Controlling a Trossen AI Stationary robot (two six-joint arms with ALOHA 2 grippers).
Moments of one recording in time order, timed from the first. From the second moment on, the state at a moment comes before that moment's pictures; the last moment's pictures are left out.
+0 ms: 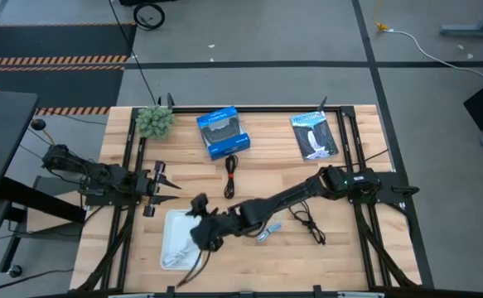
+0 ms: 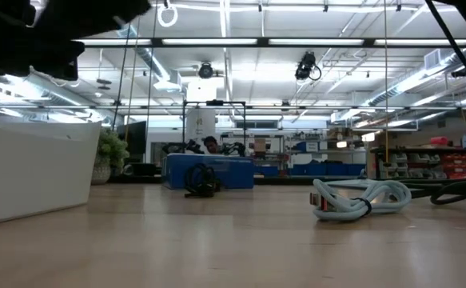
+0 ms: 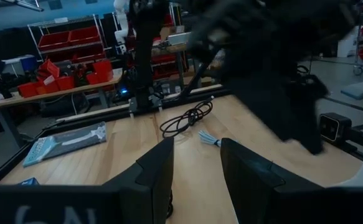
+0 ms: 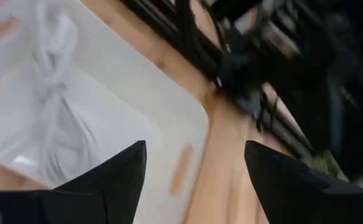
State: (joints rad) left arm -0.38 0.07 0.01 0.10 -0.23 0.16; right arm 0.33 2.37 2.15 -0.42 0.42 -0.49
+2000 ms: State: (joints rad) left arm -0.38 0.07 0.01 0.10 -0.23 0.16; right arm 0.14 2.36 2.01 -0.84 0.23 -1.03
